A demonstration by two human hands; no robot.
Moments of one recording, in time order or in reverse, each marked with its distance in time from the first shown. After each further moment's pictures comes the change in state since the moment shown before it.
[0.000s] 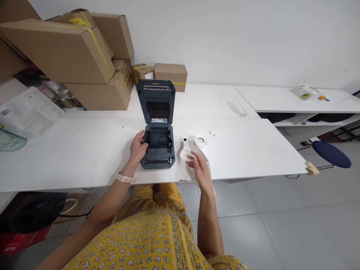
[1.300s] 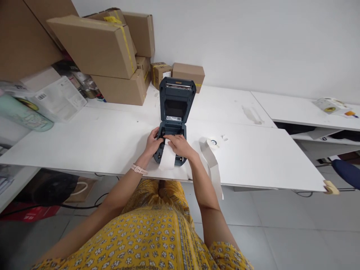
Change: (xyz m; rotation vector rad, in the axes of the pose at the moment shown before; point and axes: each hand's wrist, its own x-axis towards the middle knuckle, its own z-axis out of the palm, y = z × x) left_hand -0.002 -0.007 0.009 -0.334 -0.020 0.030; right_hand 0.096 -0.063 0.106 -0.815 -0.632 -0.698
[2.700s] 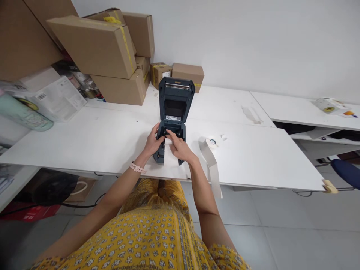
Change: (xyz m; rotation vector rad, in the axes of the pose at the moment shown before) left_hand -0.001 0.011 -0.004 0.136 -0.096 0.145; right_hand -0.018 -0.012 0.003 0.252 0.106 0.023
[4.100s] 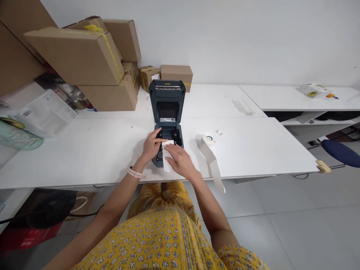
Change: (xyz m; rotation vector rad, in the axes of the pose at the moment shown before) left_hand 0.004 0.007 -0.004 0.517 -0.152 0.256; right_hand -0.045 -0.020 0.027 -0.265 0.223 -0.028
